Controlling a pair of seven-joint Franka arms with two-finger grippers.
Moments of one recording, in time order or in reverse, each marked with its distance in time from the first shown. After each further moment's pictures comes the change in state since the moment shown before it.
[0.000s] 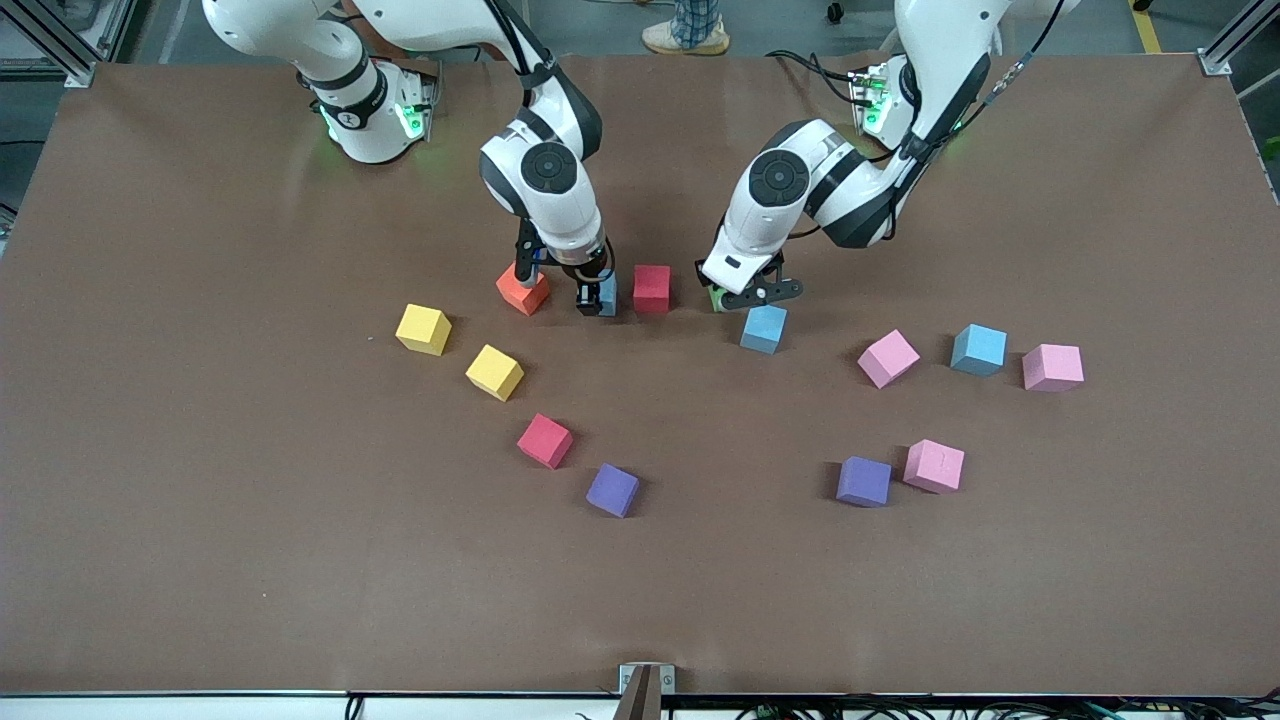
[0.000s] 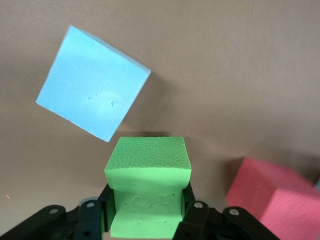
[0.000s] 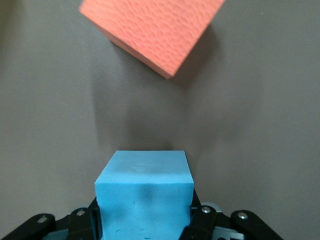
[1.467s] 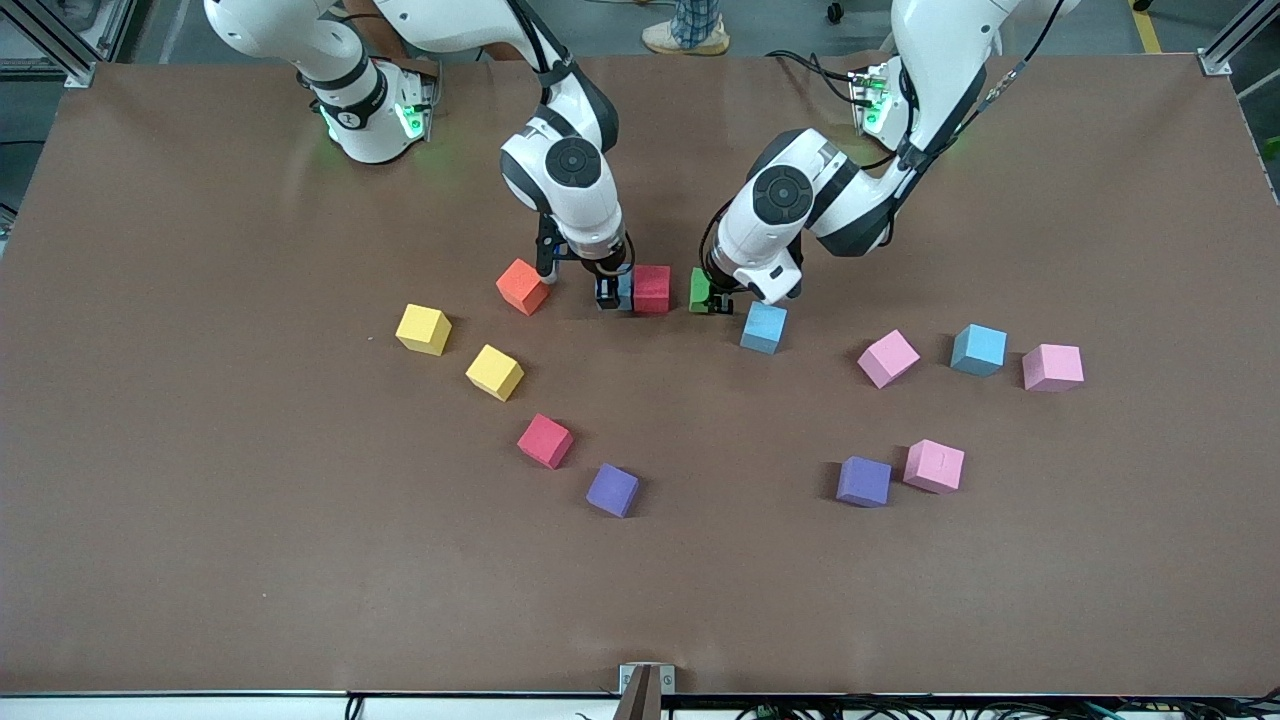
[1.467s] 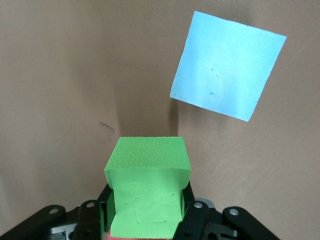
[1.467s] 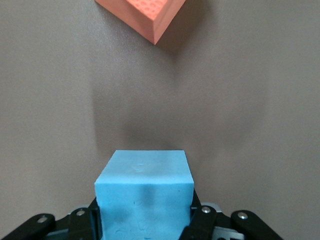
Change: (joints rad) left arm -0.003 0.045 0.000 0.070 -0.117 0.005 -1.153; right arm 0.039 0.033 0.000 0.044 0.000 -0.001 0.011
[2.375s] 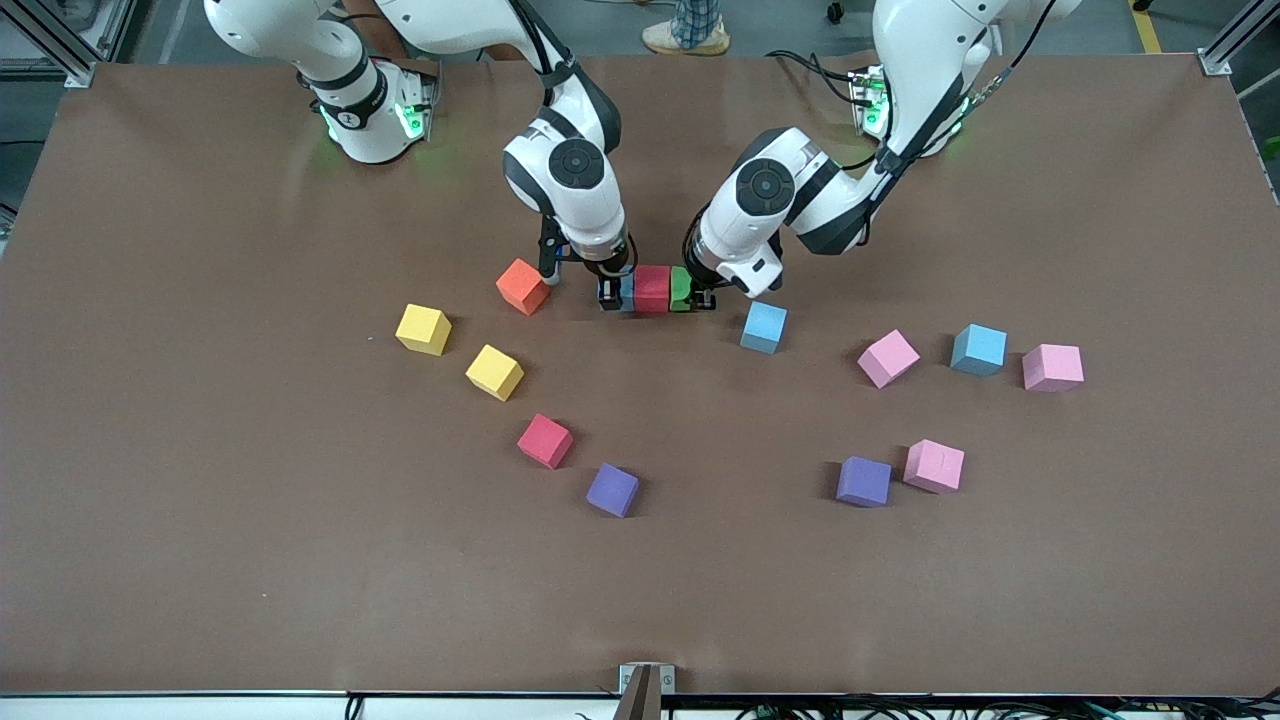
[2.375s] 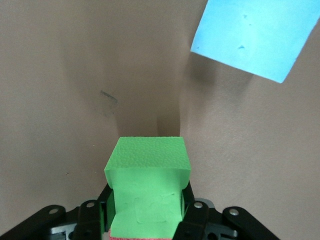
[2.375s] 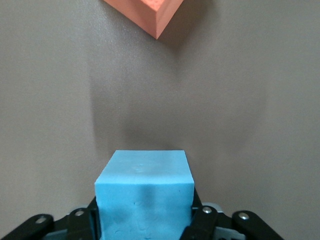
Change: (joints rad) left arm -0.052 0.044 0.001 0.004 0.005 0.082 -0.066; right arm 0.001 0.011 0.000 0.017 0.000 -0.007 0.006
